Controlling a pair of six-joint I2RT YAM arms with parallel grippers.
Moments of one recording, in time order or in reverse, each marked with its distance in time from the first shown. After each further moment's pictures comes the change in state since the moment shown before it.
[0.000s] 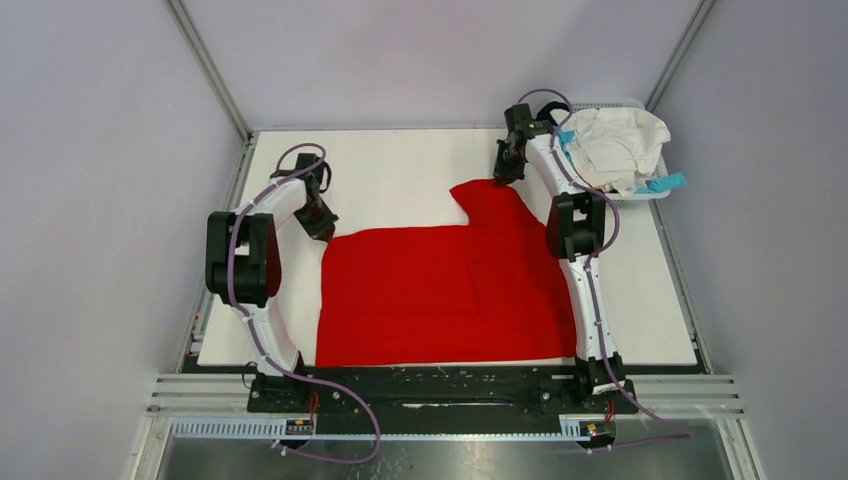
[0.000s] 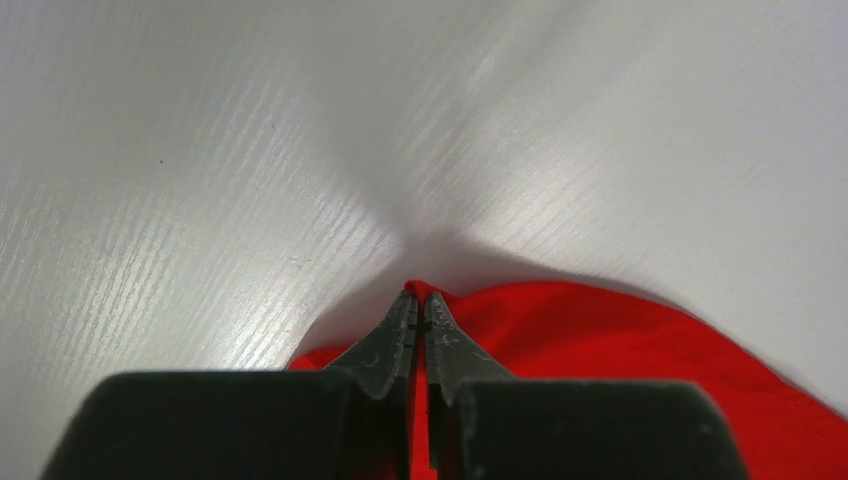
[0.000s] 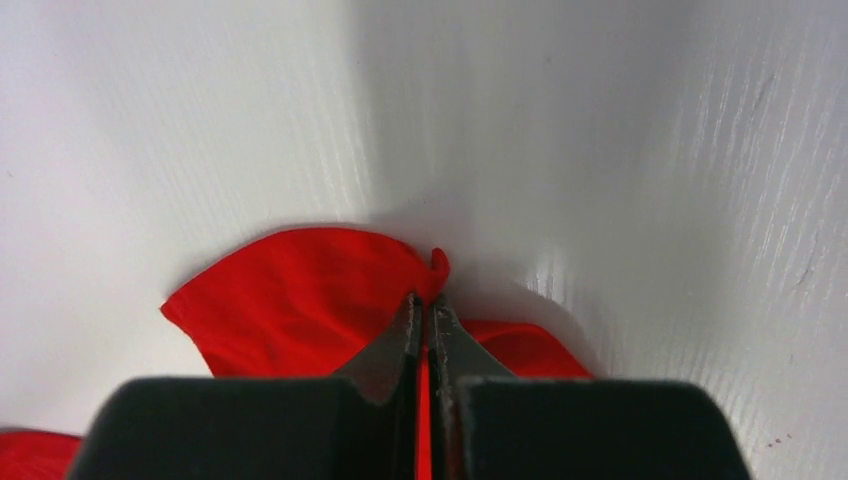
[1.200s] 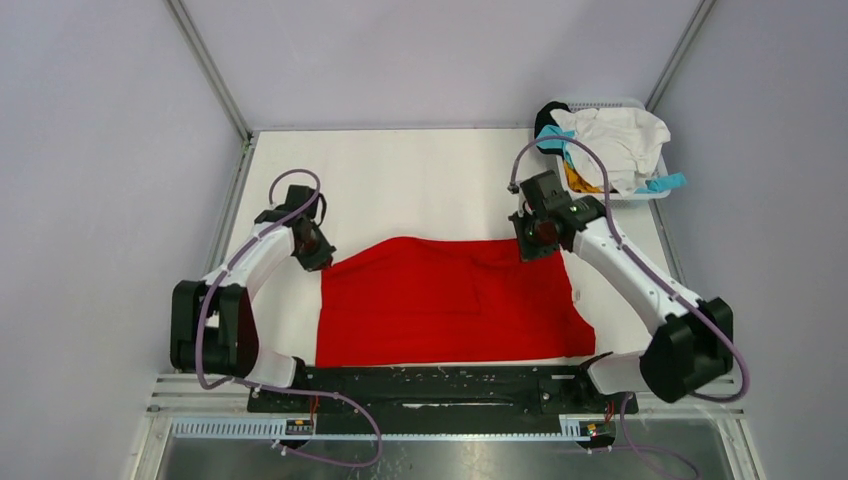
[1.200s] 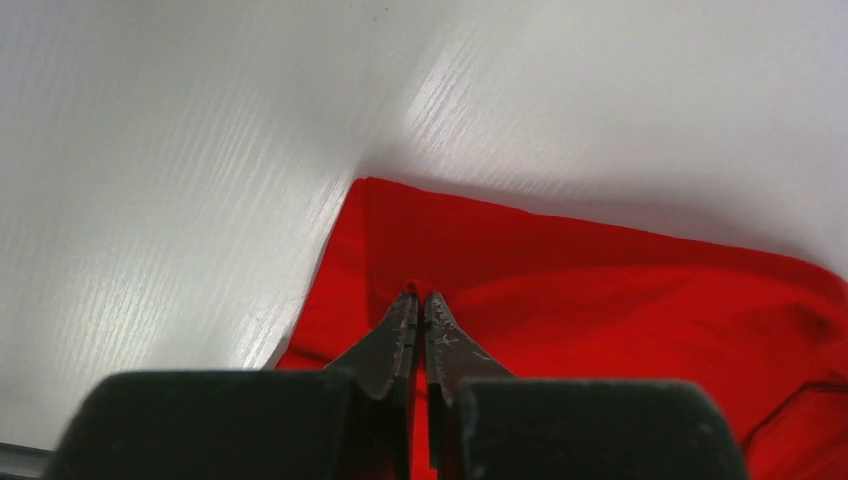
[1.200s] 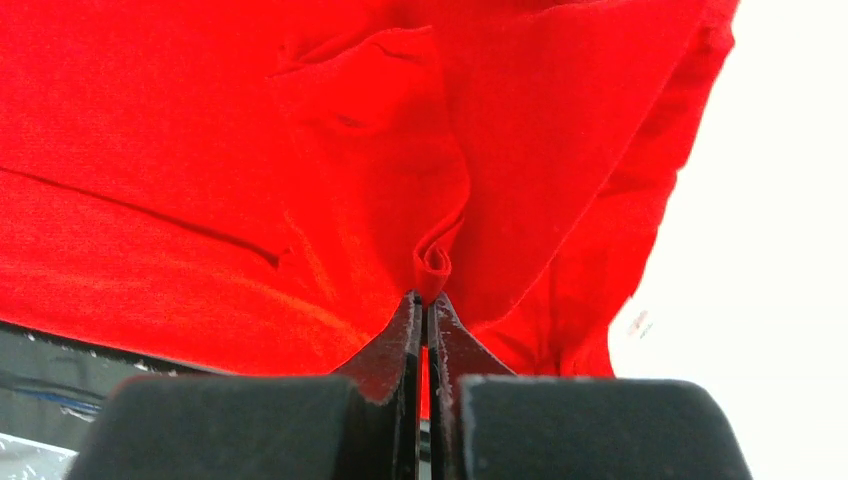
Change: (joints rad) left arm -0.056 -0.438 -0.386 0.049 0.029 0.008; right arm 0.224 -1.248 -1.323 0.100 0.092 -0.230
